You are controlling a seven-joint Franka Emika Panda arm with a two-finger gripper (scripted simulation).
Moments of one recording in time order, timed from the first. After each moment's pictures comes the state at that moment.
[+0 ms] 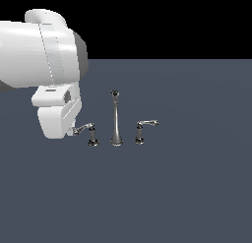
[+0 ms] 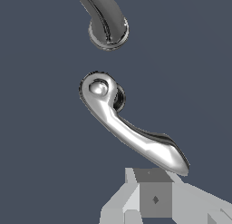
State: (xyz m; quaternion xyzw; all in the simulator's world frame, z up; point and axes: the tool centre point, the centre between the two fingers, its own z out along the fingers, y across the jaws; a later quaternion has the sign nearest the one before) arm -0.067 0.171 0.085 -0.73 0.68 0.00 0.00
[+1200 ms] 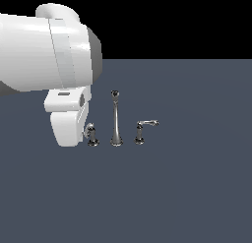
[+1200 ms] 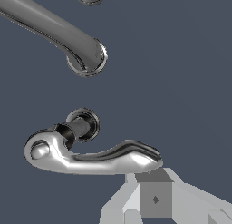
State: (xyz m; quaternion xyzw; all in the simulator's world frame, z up) arm -0.095 0.133 0.085 -0.75 0.66 0.00 0.00
